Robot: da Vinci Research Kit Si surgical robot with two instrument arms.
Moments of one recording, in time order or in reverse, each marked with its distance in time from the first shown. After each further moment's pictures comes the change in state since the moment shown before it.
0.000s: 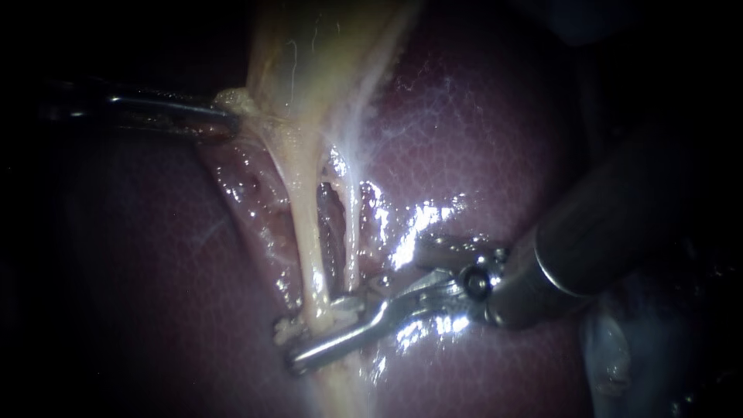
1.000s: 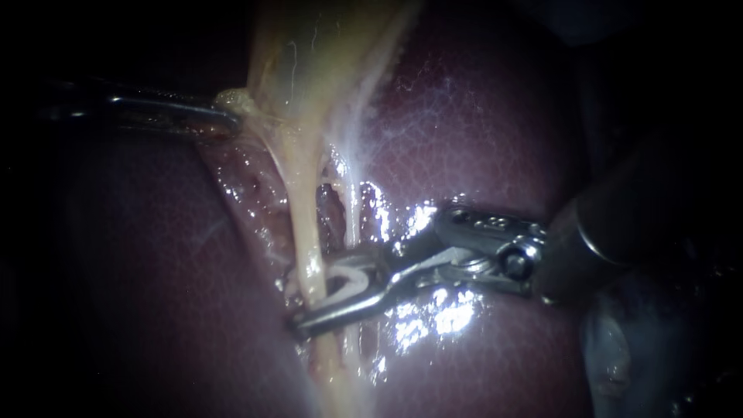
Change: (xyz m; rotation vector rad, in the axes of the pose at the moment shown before) right arm 0.003 0.000 -0.002 -0.084 -0.045 -0.178; left arm 0.000 0.000 0.000 0.000 0.000 0.000
